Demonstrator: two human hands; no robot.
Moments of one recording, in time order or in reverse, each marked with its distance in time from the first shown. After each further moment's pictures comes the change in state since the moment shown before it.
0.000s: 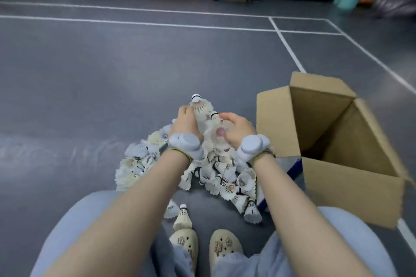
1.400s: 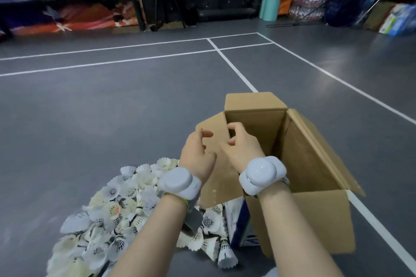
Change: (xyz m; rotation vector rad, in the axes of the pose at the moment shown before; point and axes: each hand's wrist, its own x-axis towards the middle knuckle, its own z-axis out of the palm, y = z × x) left_hand 0.019 0.140 0.084 -0.480 -0.150 0.239; right_hand -0.014 0.050 -0.123 0.105 0.247 0.242
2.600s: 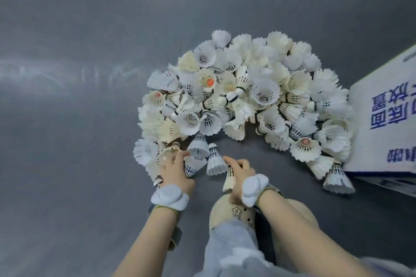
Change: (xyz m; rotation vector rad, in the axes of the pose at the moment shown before) left_hand -0.184 -0.412 -0.099 0.386 0.003 -0.749; right_hand -0.084 0.134 0.408 -0.511 -0.994 0.140
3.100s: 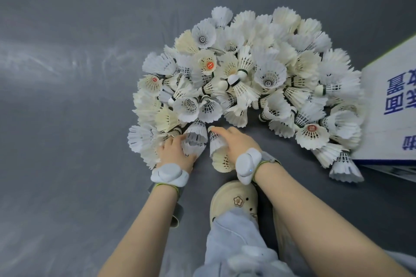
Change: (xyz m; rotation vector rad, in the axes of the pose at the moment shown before) left_hand 0.027 0.000 0.006 0.074 0.010 -0.071; right_hand 0.038 -0.017 -0.022 -0.171 0.153 -0.250
